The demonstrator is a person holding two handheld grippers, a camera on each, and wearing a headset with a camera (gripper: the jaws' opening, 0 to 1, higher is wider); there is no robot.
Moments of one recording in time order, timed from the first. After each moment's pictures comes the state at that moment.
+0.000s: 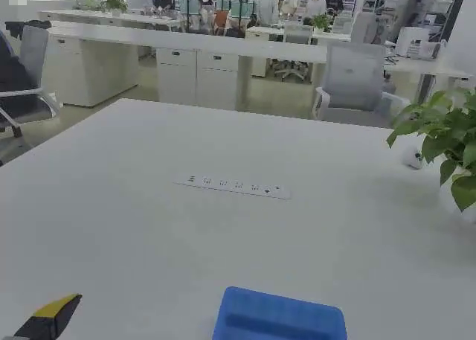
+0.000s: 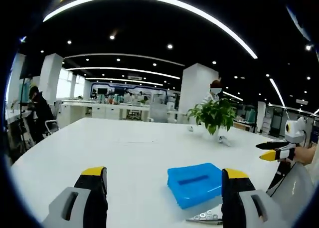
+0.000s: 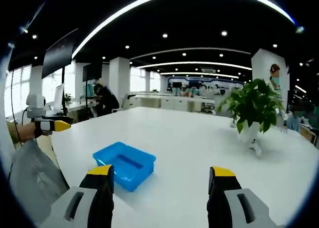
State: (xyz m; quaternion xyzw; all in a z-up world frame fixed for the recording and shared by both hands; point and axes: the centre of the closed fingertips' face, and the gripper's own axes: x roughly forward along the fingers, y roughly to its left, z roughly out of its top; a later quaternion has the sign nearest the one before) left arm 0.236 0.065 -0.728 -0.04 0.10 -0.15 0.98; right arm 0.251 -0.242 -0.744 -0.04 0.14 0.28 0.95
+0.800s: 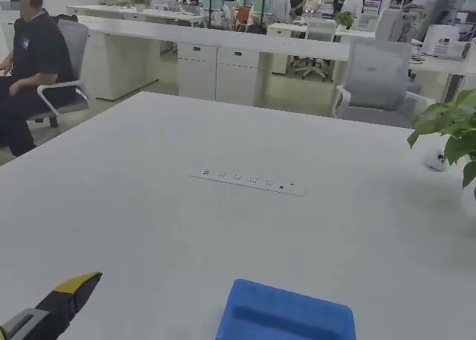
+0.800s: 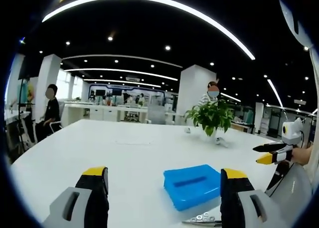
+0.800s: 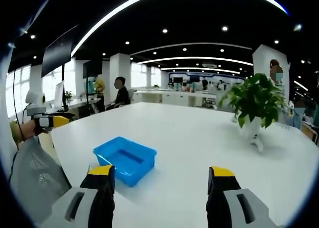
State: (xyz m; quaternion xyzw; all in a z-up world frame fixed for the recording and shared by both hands) left arm 0.237 0.054 -0.717 -0.05 0.07 -0.17 0.98; right arm 0.253 -0.244 -0.750 -0.05 0.15 0.27 0.95
